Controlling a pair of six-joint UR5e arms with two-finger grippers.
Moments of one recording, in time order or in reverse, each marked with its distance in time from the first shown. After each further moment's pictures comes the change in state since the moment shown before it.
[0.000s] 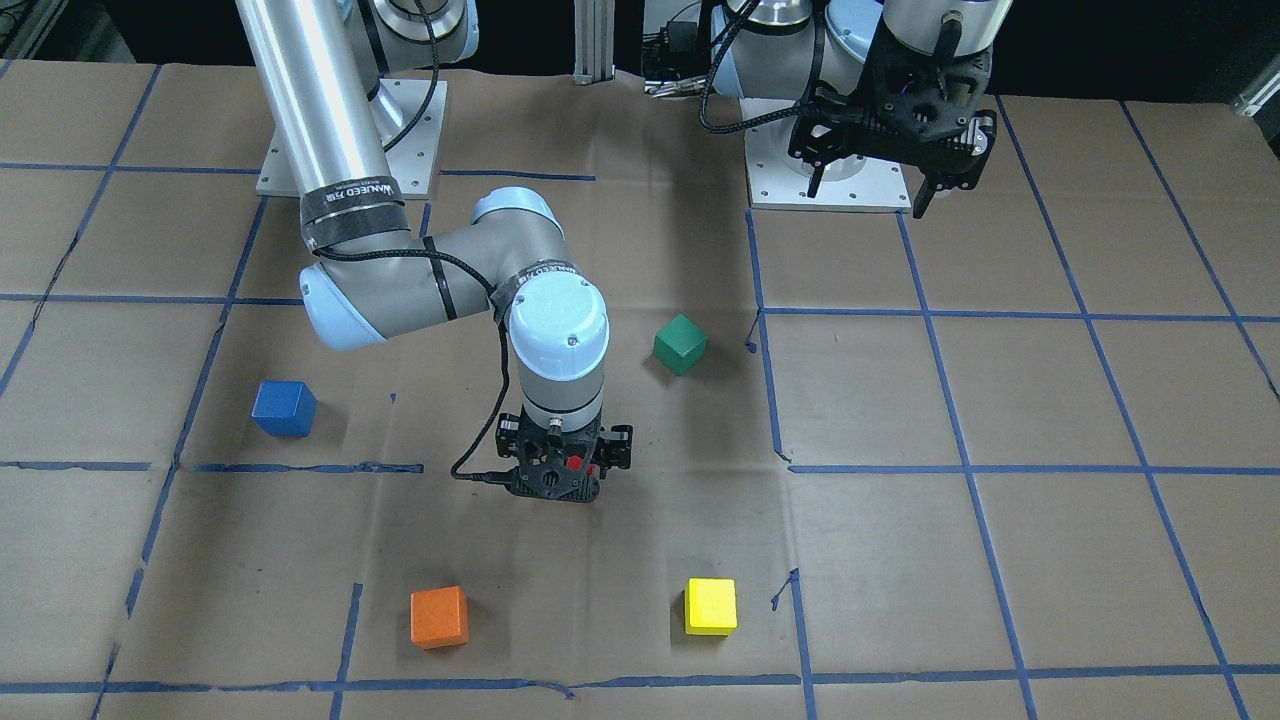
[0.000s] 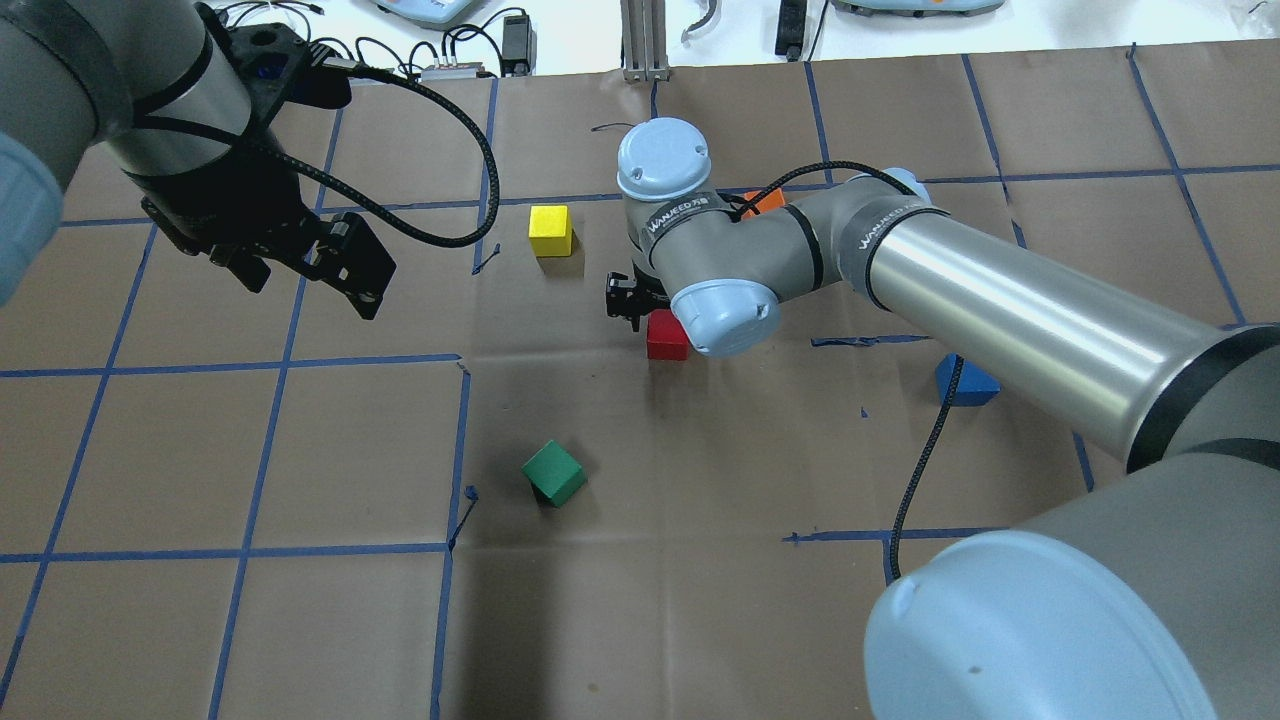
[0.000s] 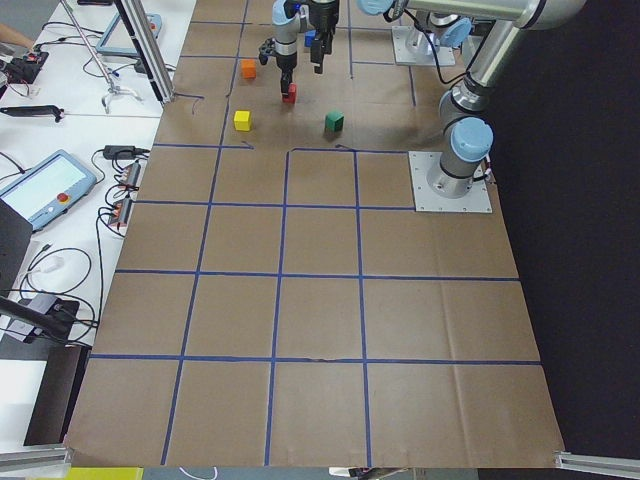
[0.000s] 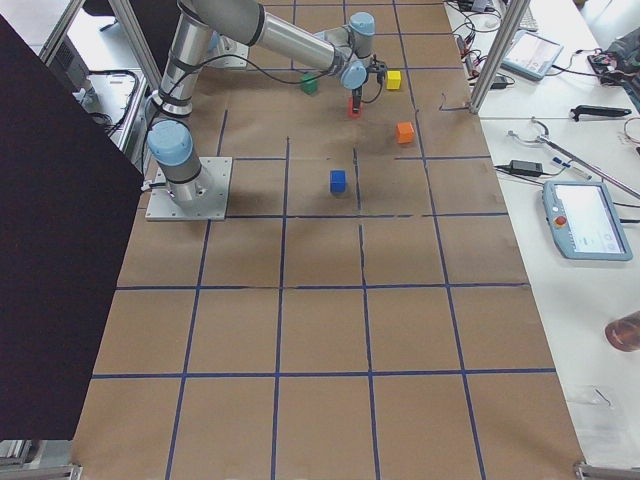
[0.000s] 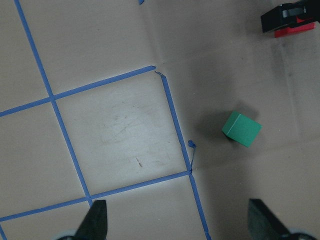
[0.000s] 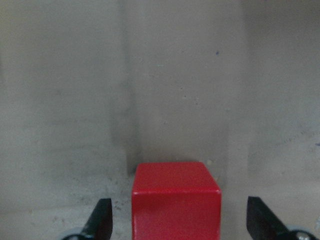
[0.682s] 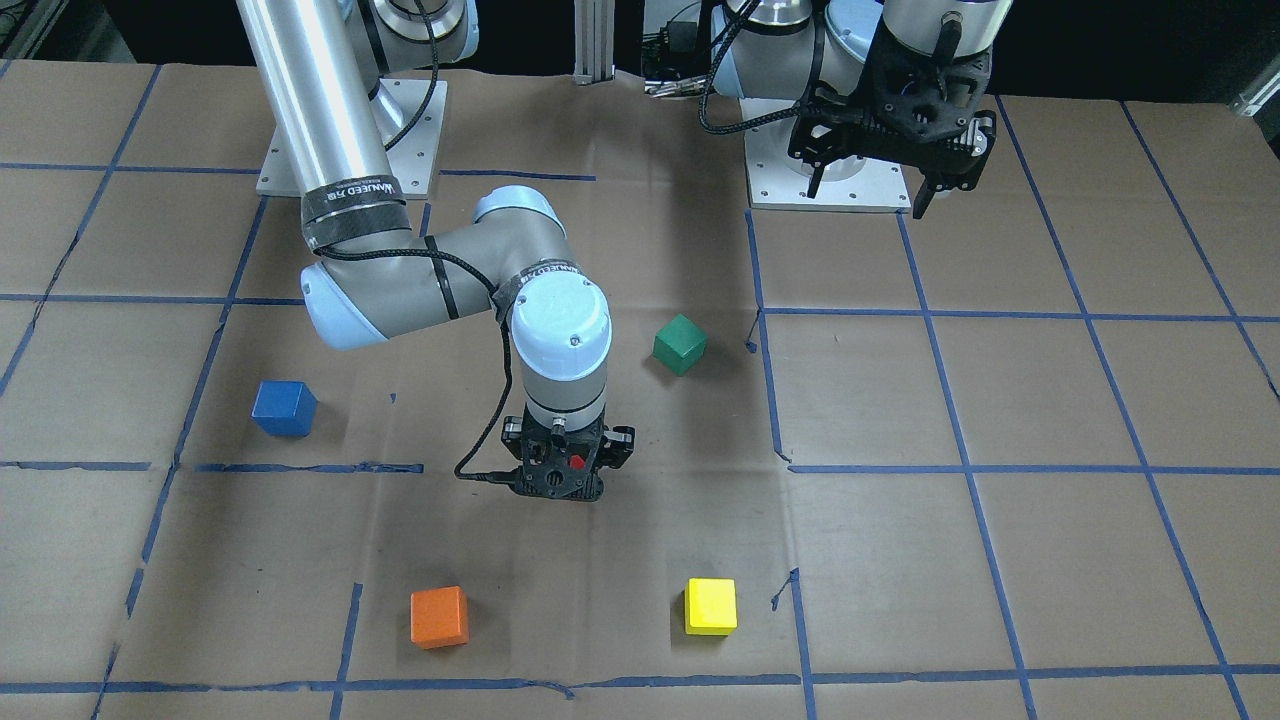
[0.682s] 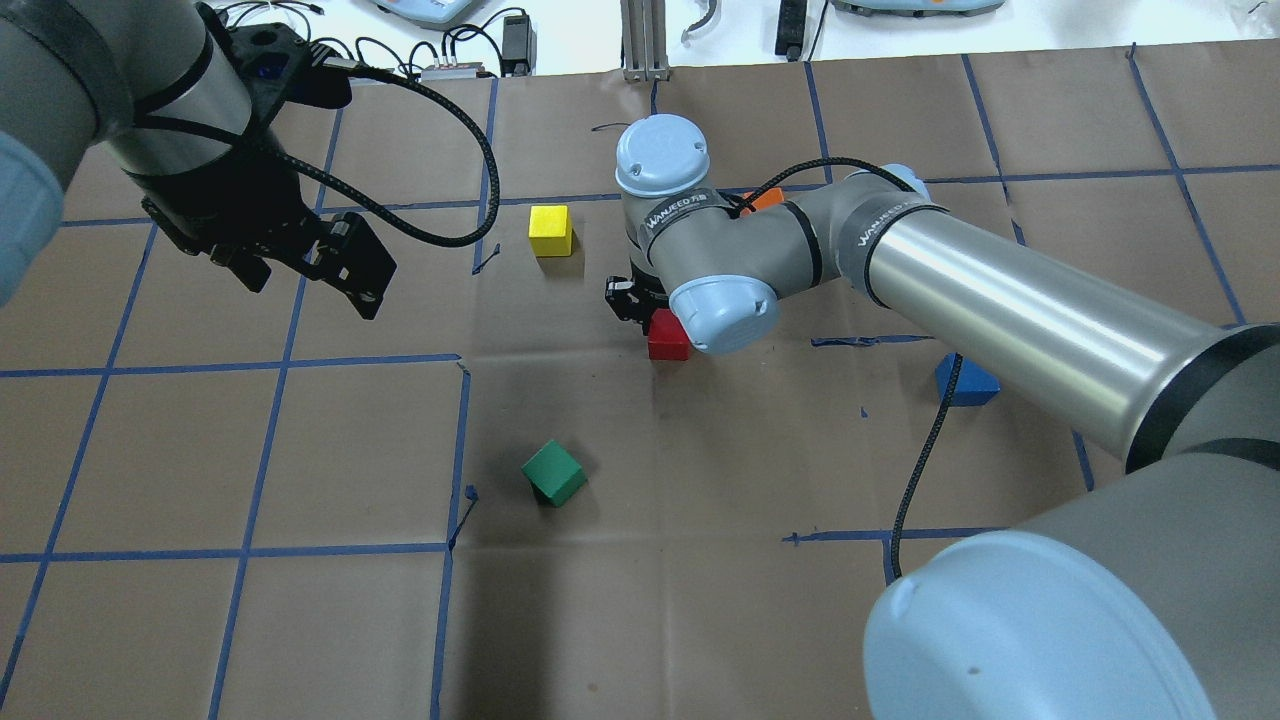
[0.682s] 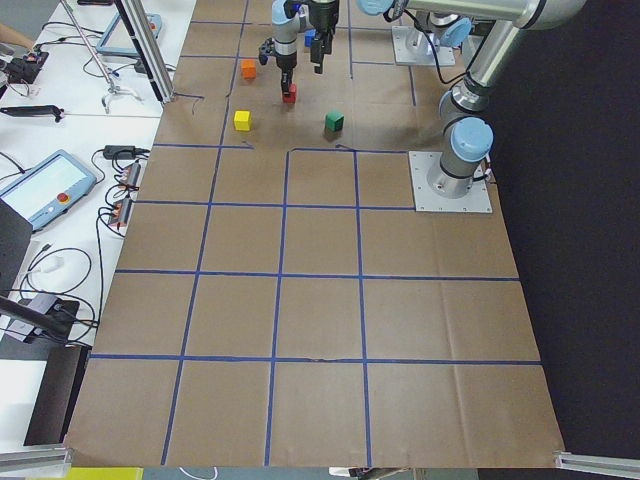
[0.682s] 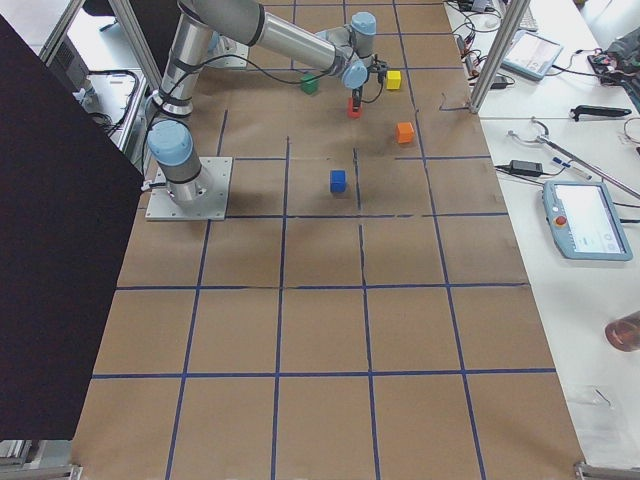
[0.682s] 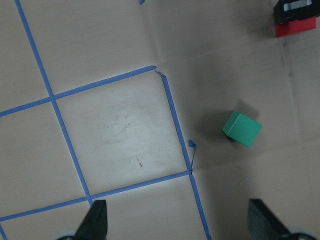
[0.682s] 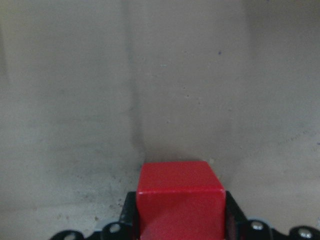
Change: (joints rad) left arm 0.000 0.000 0.000 0.000 0.000 0.000; right arm 0.003 -0.004 -0.010 0.015 0.010 -0.003
